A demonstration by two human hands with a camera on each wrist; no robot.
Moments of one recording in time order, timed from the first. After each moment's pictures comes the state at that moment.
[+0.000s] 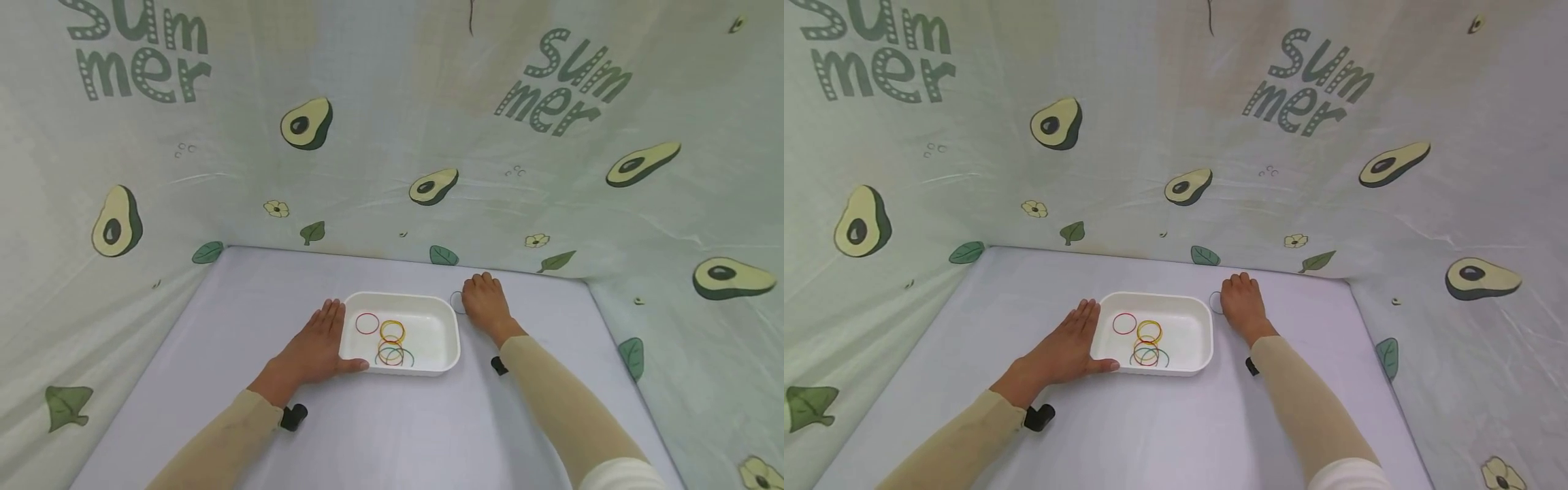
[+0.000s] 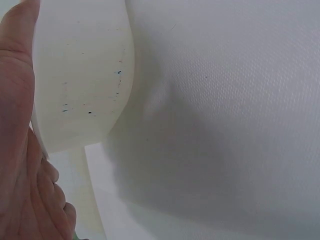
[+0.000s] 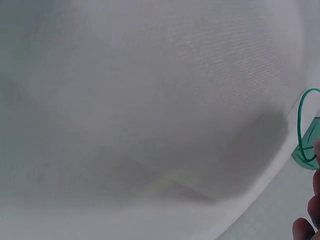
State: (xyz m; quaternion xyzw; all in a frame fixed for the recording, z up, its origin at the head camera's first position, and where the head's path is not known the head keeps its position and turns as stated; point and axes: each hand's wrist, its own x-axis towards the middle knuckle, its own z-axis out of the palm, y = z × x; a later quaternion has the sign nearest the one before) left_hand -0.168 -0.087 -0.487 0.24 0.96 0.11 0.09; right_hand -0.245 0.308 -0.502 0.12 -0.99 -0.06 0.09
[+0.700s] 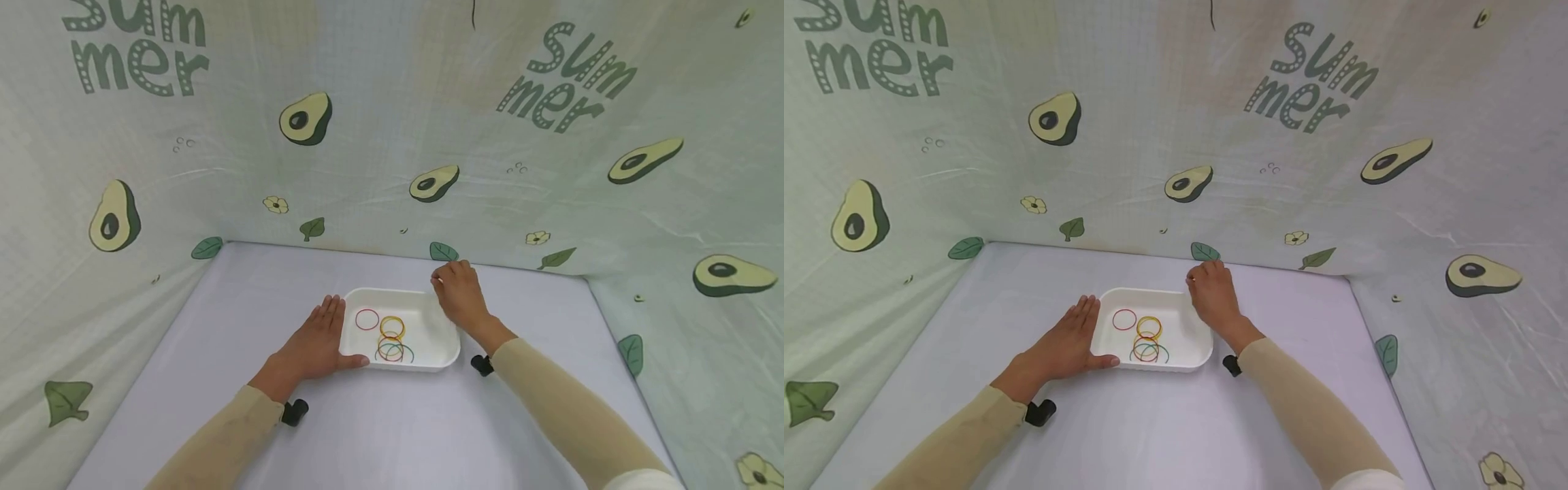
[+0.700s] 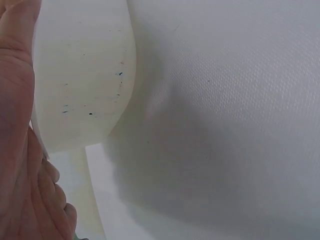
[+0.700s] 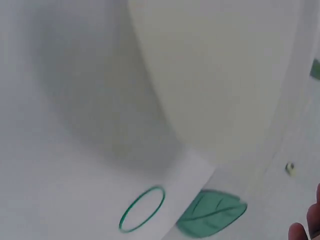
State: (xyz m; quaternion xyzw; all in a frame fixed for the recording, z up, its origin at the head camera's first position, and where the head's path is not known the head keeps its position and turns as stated) left_hand -0.171 -0.086 -0.488 0.23 0.96 0.11 0.09; right_hand -0.225 0.239 -0.464 0.17 -0.95 0.14 0.21
